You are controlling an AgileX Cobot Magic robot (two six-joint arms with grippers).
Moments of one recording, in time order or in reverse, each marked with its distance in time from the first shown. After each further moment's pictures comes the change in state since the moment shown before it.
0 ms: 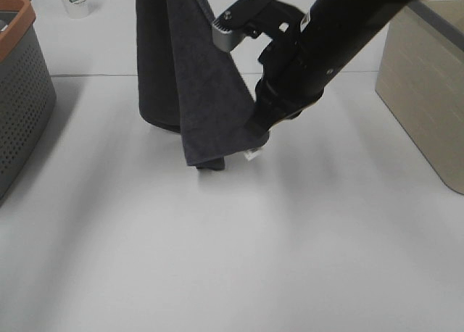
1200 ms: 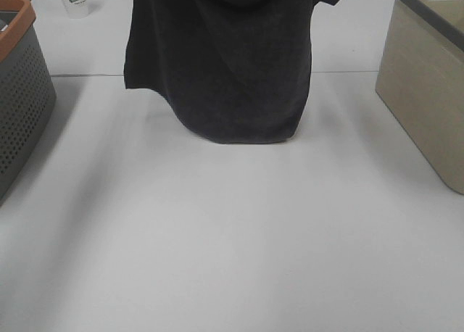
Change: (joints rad) left arm 0.021 0.082 -0.002 -0.185 -0.036 0.160; right arm -0.124 0.057 -0.439 -0.435 0.084 -0.179
